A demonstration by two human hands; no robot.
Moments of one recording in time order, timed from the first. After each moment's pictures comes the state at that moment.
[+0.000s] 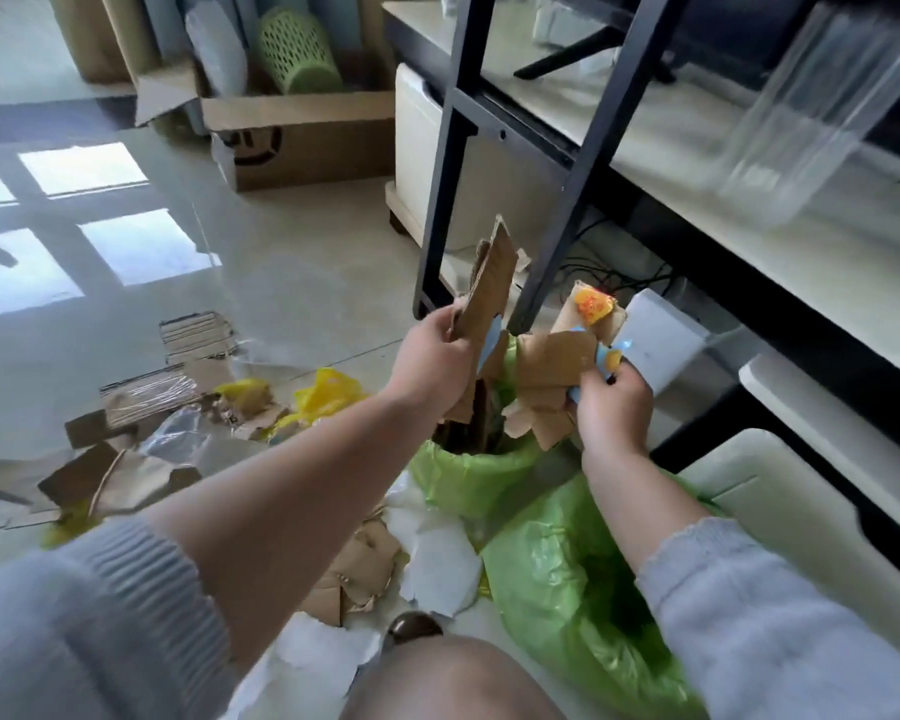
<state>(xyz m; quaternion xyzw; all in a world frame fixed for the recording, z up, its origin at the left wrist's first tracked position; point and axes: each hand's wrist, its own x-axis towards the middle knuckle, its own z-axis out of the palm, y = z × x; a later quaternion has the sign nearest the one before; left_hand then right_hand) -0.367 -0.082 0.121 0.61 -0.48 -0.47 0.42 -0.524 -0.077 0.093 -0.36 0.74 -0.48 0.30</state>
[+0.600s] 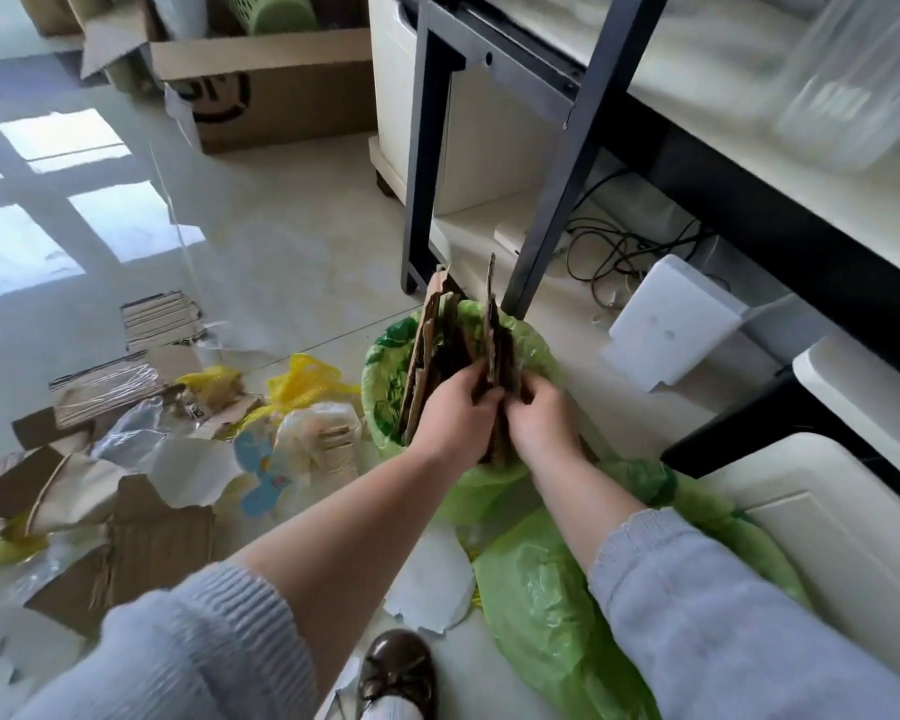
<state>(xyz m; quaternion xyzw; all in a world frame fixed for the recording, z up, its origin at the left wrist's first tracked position) -0.419 -0.111 0.013 0.65 -0.54 -0.44 0.31 -0.511 -0.119 0.008 -0.46 0.73 -0.28 0.42</state>
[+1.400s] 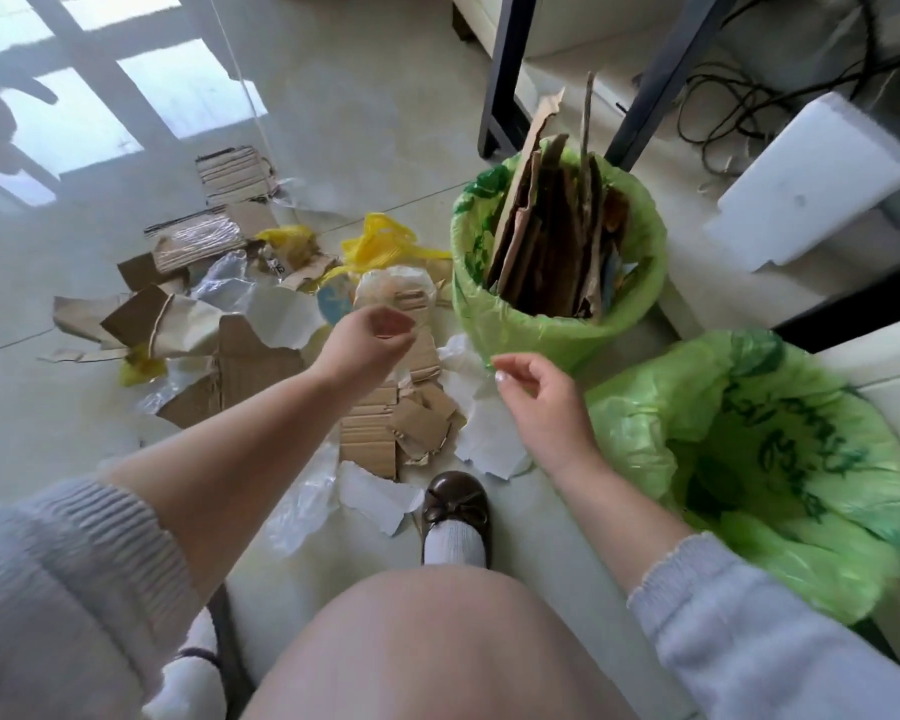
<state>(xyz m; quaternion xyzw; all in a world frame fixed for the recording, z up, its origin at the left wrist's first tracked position) -0.272 -0.019 -0.019 0.75 -0.47 -0.42 0.23 -0.460 0.008 -0.030 -0.53 0.62 -0.29 0.50</state>
